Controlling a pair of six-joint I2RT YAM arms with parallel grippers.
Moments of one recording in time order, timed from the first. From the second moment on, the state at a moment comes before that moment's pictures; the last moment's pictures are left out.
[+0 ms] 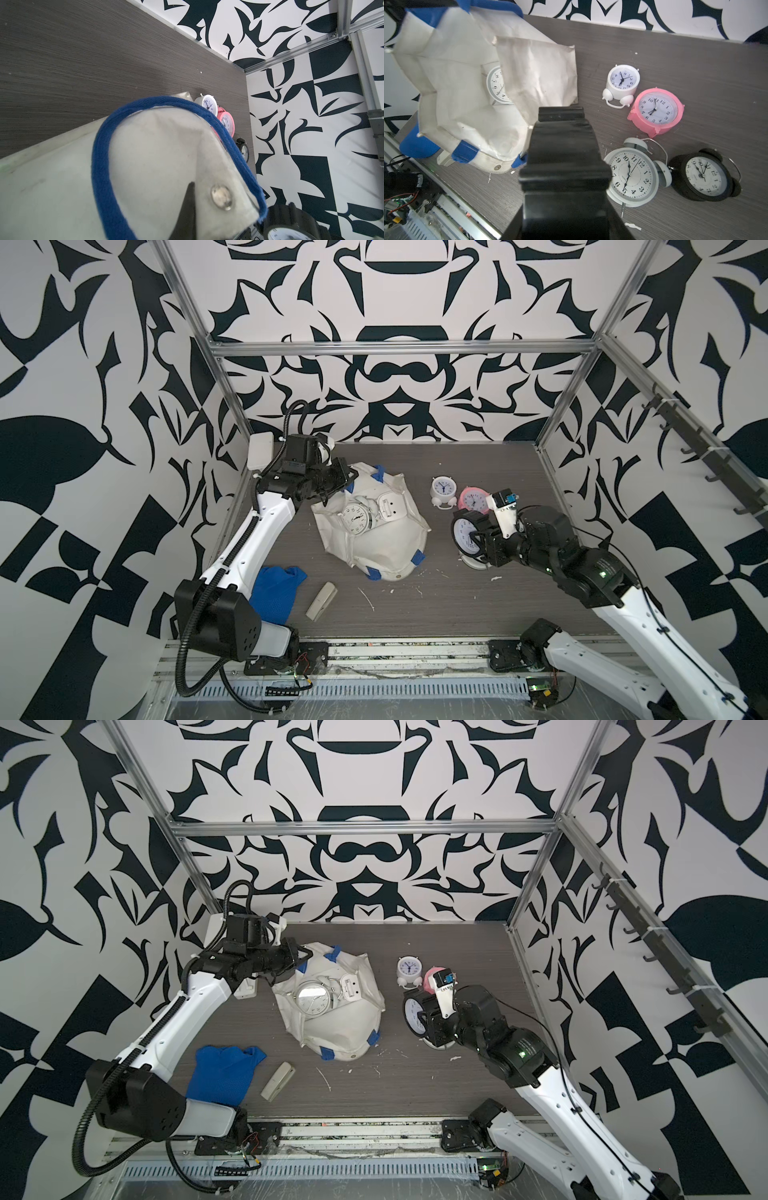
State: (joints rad) left arm -0.25 1.41 1.34 -0.58 0.48 -0.64; right arm 0.57 0.81 0.98 -0.85 -0.04 0.26
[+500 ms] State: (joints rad) left arm -0.18 1.34 1.30 -0.63 0.41 -0.66; right arm 0.39 1.25 0.89 -0.43 -0.34 0.35
